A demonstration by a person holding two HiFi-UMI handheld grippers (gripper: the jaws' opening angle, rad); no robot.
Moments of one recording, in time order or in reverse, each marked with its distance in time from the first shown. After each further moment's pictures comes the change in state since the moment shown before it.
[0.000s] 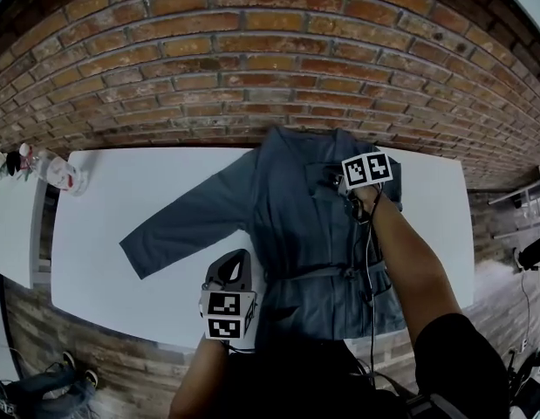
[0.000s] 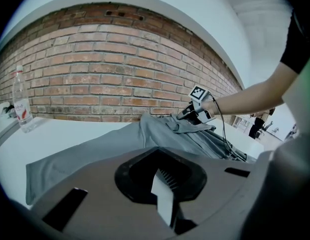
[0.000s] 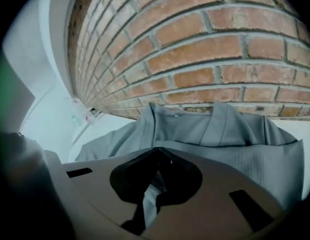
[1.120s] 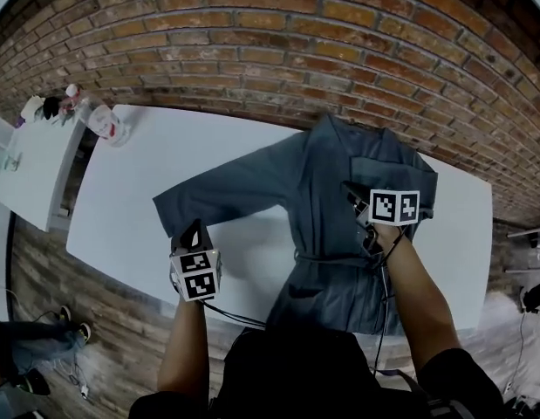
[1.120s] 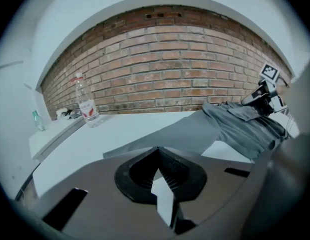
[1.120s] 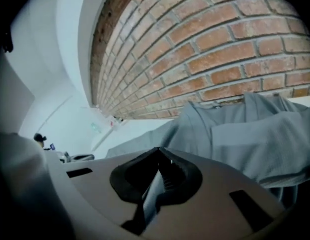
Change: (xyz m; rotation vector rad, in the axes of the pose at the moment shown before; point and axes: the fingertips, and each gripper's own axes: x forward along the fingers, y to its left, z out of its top) left arm -0.080 0.176 -0.053 -0.061 0.075 0.523; right arm -0.021 0.119 -0.038 0.010 -0.131 0.159
